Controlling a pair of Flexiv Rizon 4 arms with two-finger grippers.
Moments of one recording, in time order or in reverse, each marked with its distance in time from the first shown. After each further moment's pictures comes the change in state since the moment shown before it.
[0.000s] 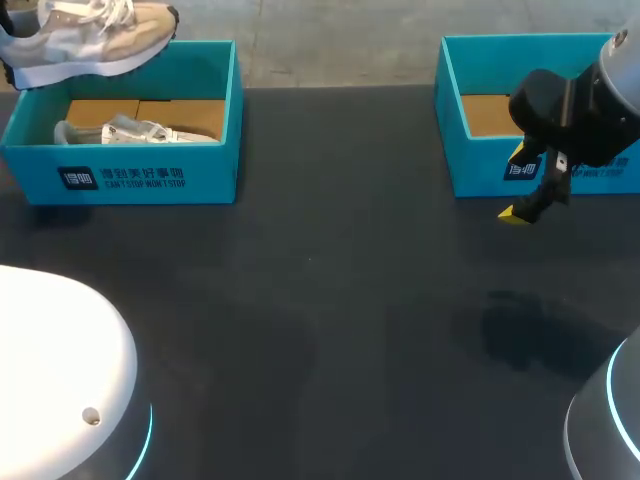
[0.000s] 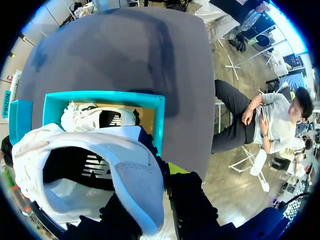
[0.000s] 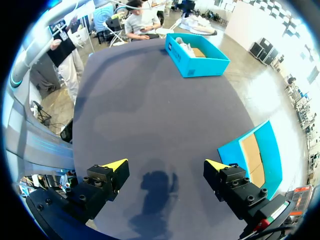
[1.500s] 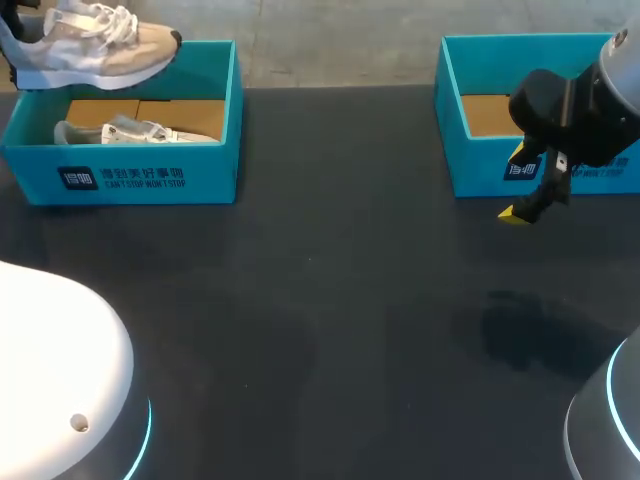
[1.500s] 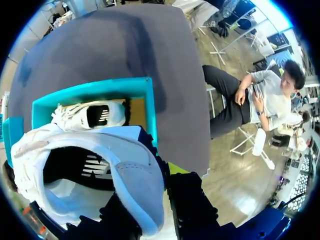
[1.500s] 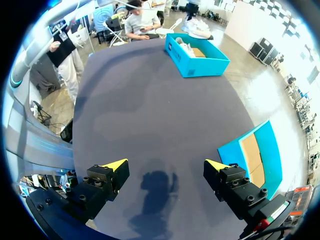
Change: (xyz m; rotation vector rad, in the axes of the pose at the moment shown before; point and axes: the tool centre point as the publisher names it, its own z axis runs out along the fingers) left arm -0.003 0.035 0.024 -0.028 0.063 0.183; right arm 0.000 0.000 0.000 0.000 0.000 0.000
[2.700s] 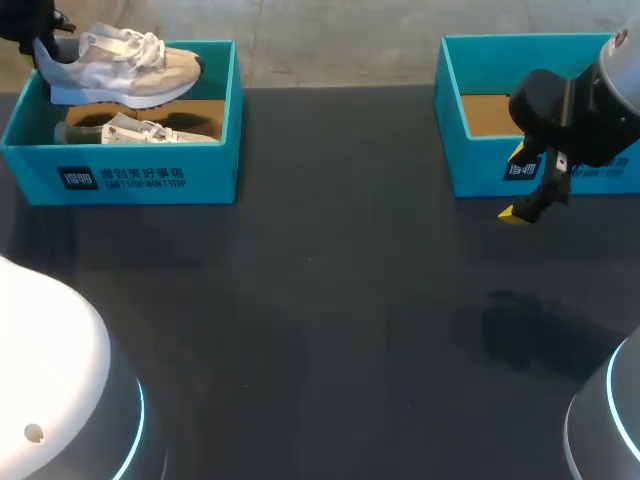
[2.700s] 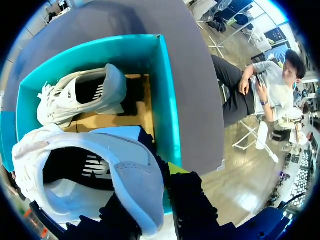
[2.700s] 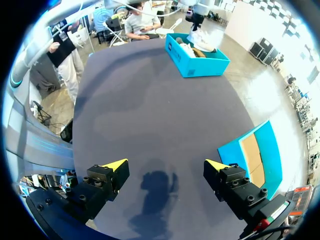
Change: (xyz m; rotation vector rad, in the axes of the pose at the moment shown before) left arm -0.031 0.048 0.064 -0.007 0.014 0.011; right arm 0.000 0.000 0.000 0.000 0.000 0.000
